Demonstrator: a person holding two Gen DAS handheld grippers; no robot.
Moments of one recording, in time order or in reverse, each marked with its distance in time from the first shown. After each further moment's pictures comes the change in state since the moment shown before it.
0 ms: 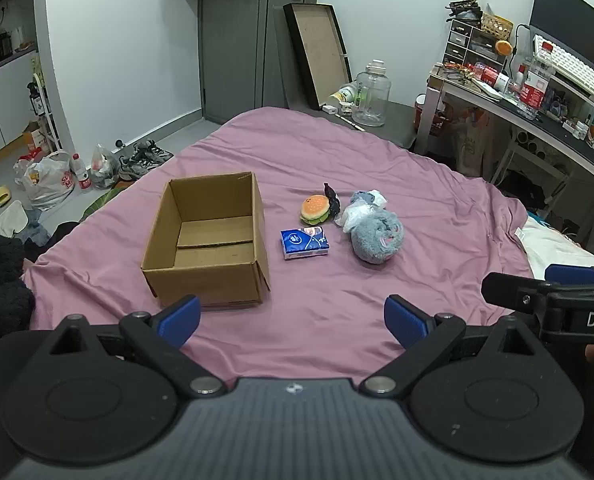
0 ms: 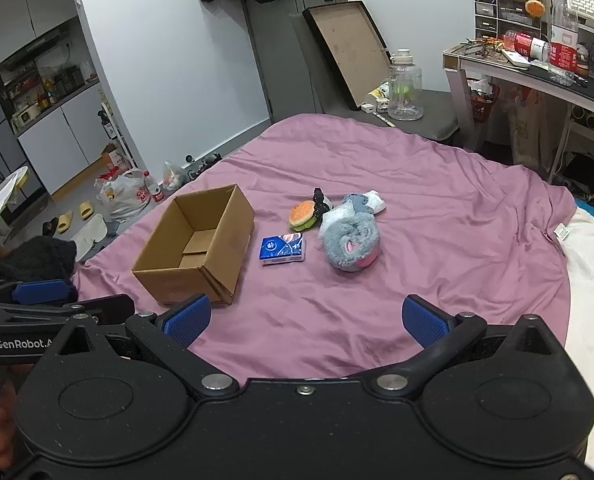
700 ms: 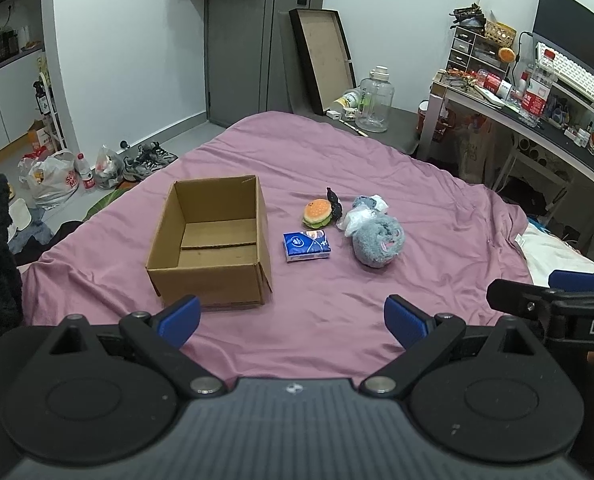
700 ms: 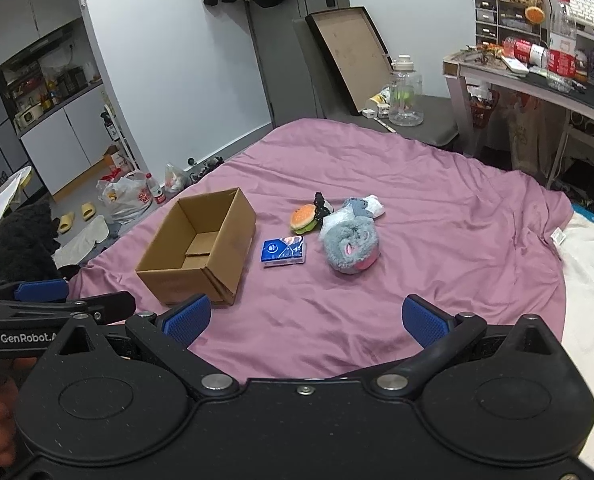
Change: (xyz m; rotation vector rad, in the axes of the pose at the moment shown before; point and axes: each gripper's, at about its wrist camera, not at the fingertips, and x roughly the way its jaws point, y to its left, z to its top) left arm -0.010 0.000 -0.001 -0.013 -0.015 0.008; right arm -0.011 0.001 0.000 -0.015 -0.017 0.003
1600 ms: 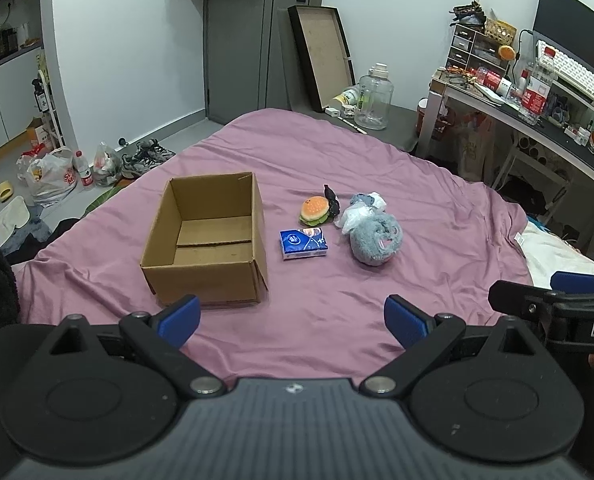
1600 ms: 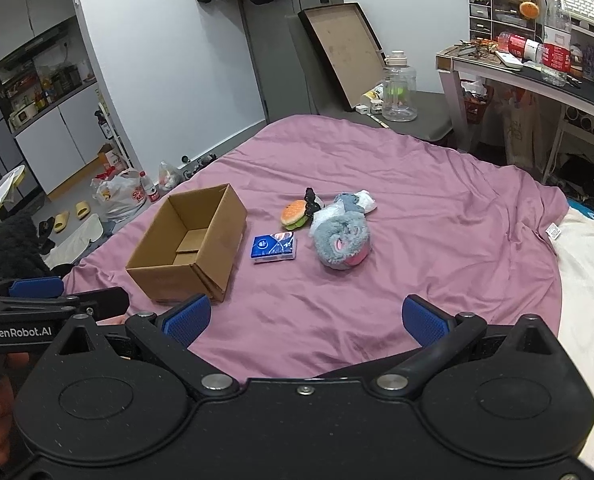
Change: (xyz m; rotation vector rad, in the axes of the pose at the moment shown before) left arm 0.006 -0.008 -0.001 -0.005 0.008 -0.001; right arm 0.007 -0.009 -0.005 0.015 0.009 -0.013
